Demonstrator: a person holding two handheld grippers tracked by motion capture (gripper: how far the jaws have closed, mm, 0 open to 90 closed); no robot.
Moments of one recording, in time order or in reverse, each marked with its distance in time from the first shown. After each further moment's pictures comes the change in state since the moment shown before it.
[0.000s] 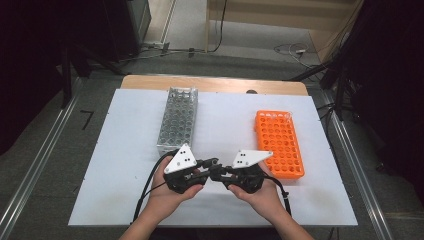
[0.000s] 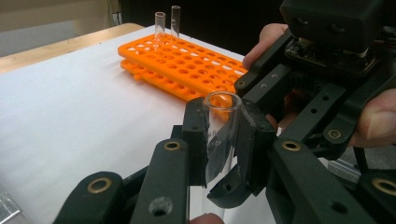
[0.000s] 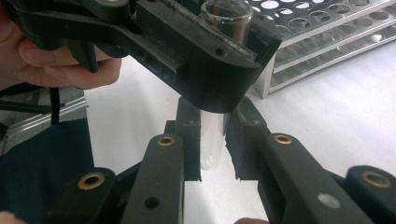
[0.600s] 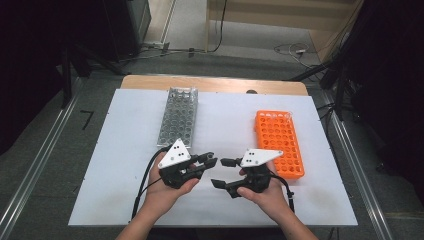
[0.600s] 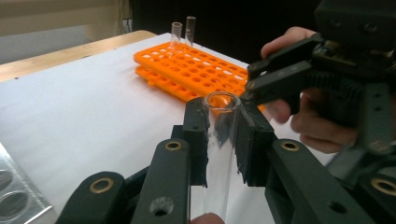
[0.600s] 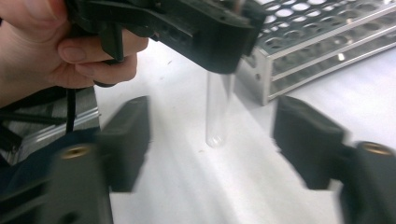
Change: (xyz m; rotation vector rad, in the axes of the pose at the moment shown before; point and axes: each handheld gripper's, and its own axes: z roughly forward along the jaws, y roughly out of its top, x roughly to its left) left arm 0.014 0.003 -0.007 -0.029 0.034 -0.036; right arm -0.007 -0.004 -0.017 -0.063 0.028 0.025
